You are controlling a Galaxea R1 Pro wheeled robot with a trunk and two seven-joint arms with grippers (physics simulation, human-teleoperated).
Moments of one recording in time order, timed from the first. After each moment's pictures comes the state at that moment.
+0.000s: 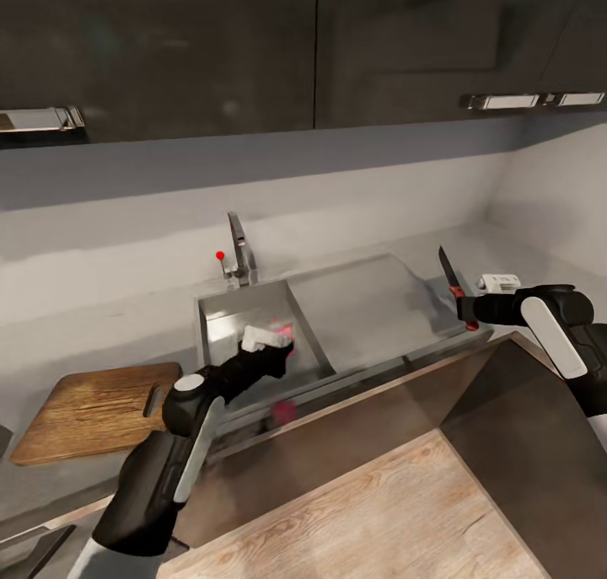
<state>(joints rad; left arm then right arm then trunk) -0.51 -0.10 -0.24 -1.58 0.10 0.65 -0.24 -0.94 -0.52 0.22 -1.27 -0.67 1.02 -0.07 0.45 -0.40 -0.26</state>
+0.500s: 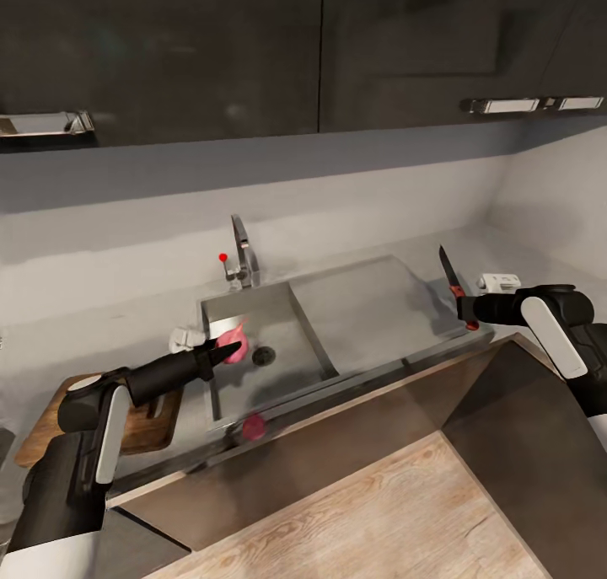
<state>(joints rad) -0.51 0.01 0.22 -1.58 0.10 0.76 -0.94 -0.94 -0.52 0.22 -1.27 -0.67 1.02 -0.07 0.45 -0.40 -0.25</state>
